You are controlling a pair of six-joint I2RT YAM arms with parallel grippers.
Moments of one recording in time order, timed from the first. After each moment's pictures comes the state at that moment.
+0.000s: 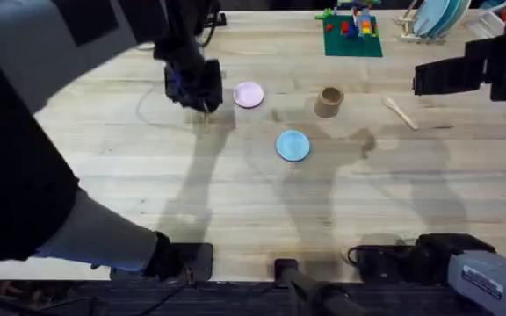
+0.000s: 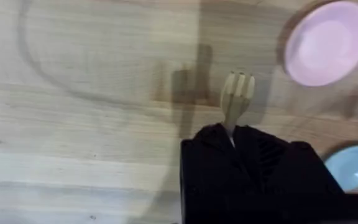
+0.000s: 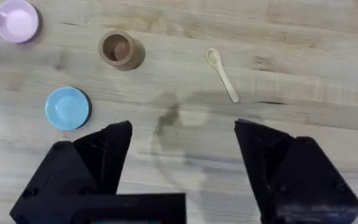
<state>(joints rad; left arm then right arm) -0.22 1.72 1.30 -1.02 0.00 -0.39 -0.01 1.05 1.28 -1.18 -0.03 -0.10</state>
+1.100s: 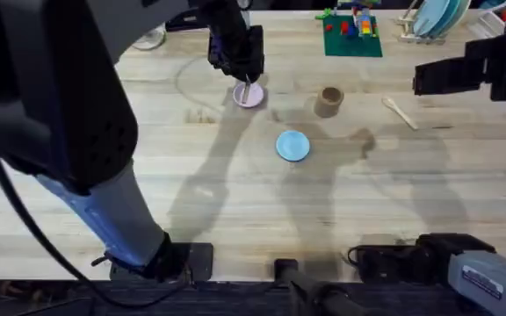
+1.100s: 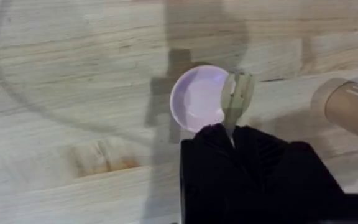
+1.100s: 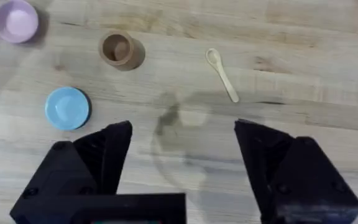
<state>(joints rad) -0.34 1.94 1.64 -1.00 0.13 -0.32 -0.01 1.05 1.28 -1.18 -0.03 -0.10</state>
